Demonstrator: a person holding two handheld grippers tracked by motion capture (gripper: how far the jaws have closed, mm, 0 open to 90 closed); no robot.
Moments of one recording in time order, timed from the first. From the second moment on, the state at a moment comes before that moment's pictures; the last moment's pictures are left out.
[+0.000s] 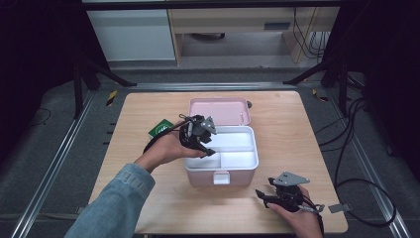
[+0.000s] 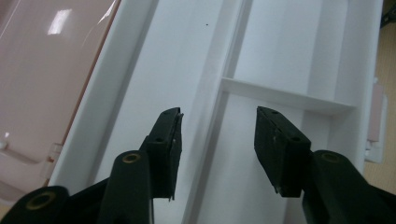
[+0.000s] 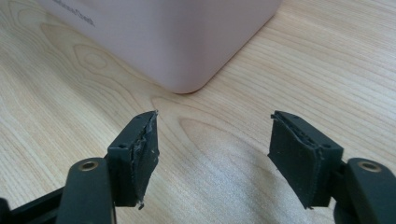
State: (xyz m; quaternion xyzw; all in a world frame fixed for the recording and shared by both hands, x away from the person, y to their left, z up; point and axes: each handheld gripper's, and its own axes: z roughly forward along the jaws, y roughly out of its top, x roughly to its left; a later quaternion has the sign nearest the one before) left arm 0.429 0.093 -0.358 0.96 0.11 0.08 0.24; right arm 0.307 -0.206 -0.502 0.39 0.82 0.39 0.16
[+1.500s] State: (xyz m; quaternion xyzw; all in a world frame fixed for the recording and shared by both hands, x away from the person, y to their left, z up) left arm 0.457 0.065 -0.371 0.98 0.02 0.01 0.18; right arm 0.307 -0.206 -0.504 0.38 0.82 0.40 0.14
